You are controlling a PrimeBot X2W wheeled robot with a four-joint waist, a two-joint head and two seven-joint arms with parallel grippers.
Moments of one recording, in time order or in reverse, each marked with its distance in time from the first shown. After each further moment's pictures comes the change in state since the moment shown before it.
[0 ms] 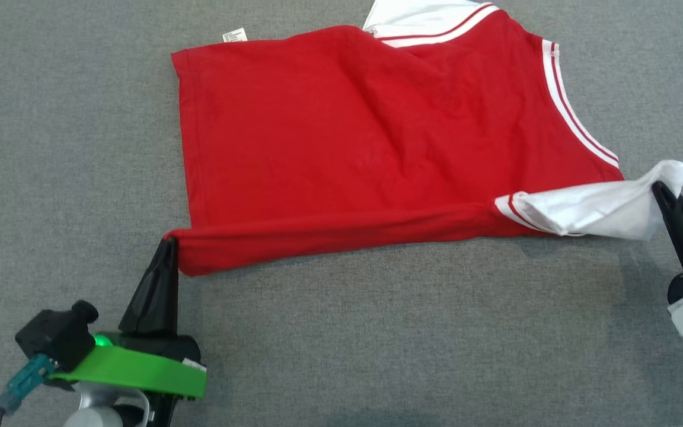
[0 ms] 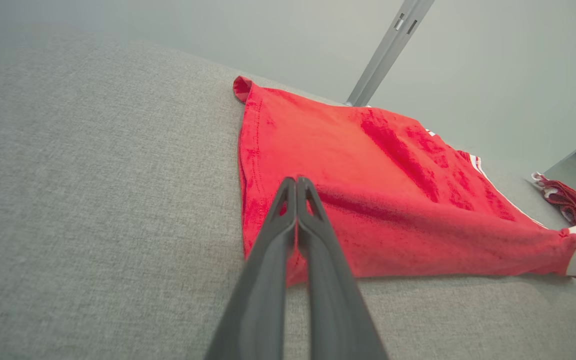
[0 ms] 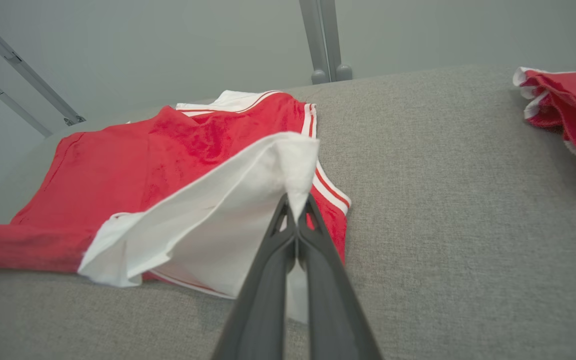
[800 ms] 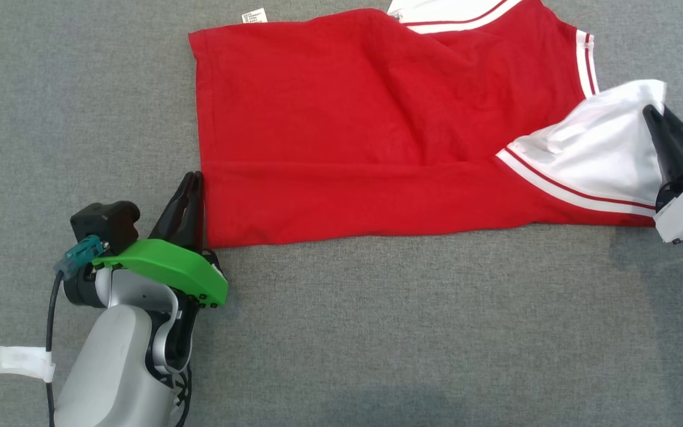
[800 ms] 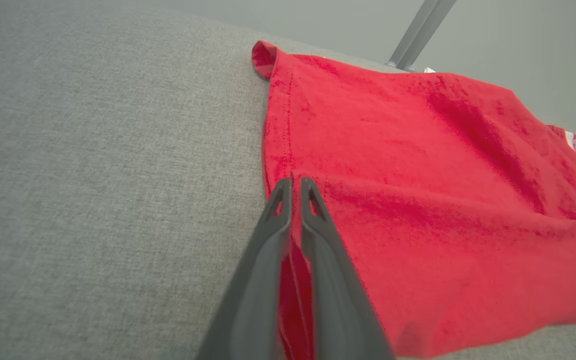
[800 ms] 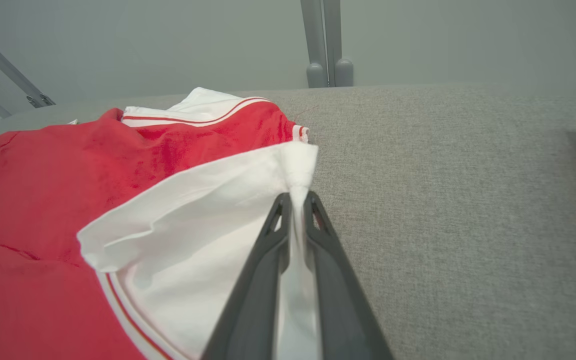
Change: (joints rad) left arm -0.390 -0.054 -0.072 0.386 0.050 0.027 0.103; right arm -0.423 -0.008 0.157 0.359 -0.040 0.000 0.043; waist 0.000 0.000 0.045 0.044
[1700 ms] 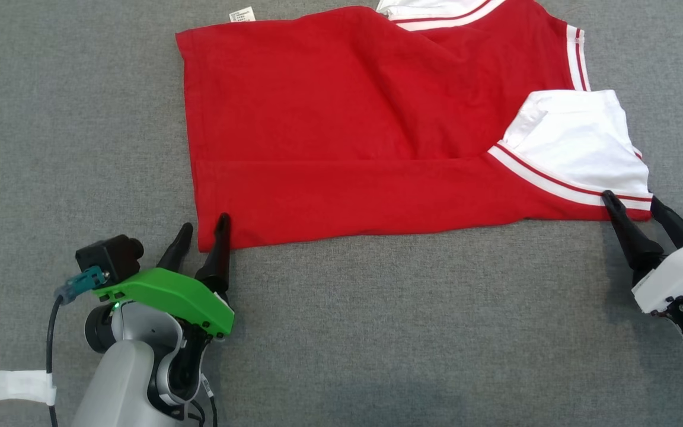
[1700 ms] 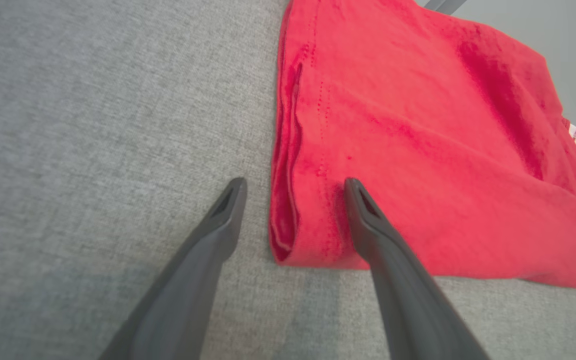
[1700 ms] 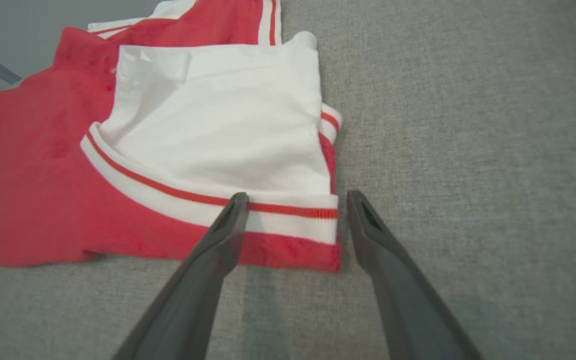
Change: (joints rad) left arm 0.118 -0.038 0.034 -0.046 -0.148 0.067 0.112; right arm 0.222 0.087 -0.076 -0.057 0.047 0.000 0.045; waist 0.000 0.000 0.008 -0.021
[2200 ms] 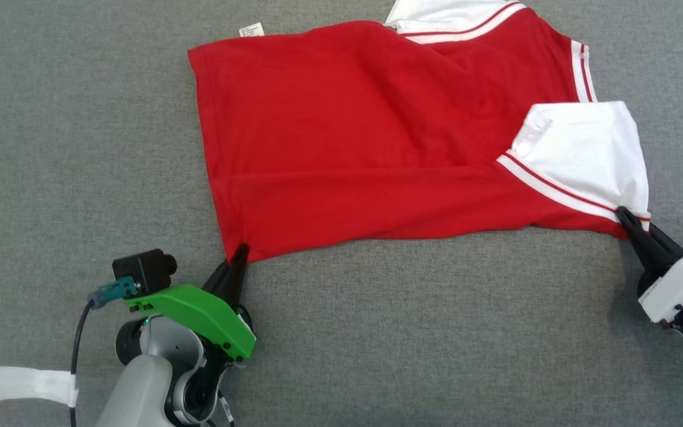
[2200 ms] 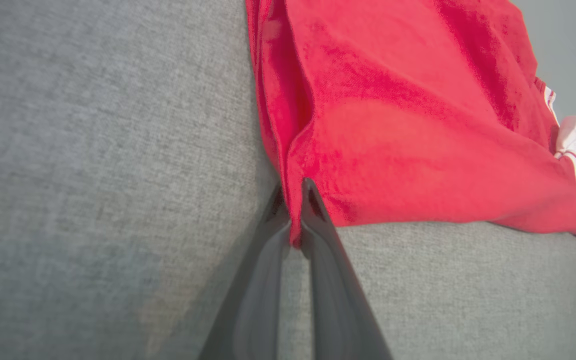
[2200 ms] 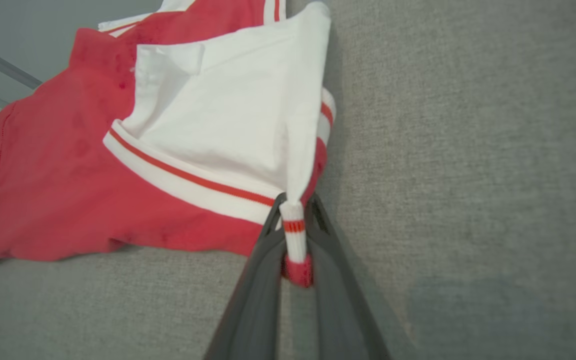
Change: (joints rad) left arm 0.002 -0.010 -0.055 0.074 -0.043 -0.066 0.063; right arm -0.011 -0.020 0.036 0.049 0.105 0.000 0.034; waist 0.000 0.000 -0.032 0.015
